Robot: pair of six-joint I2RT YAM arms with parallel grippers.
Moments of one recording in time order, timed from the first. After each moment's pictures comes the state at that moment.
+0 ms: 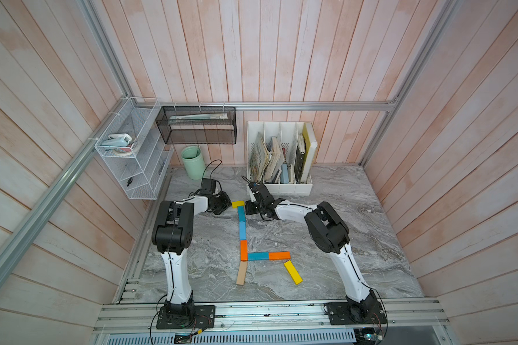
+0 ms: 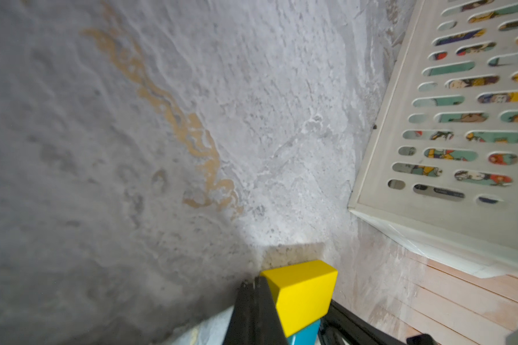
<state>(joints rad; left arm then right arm) -0.11 2.08 1.29 -0.16 0.43 -0.78 0.74 2.36 1.68 -0.05 -0.10 0.43</state>
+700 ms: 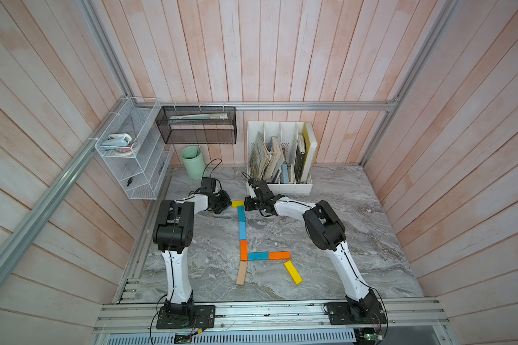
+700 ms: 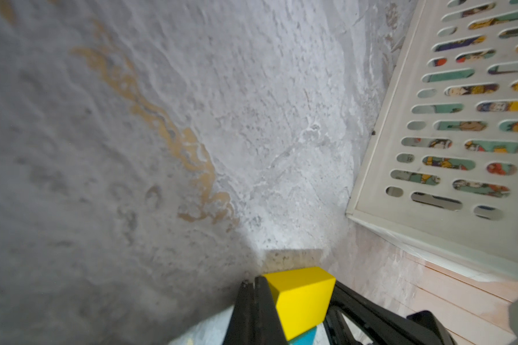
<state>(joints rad) -0.11 2.10 1.32 -0.18 0.43 -0.77 0.71 2.43 1.79 -0.09 -0.17 0.43</state>
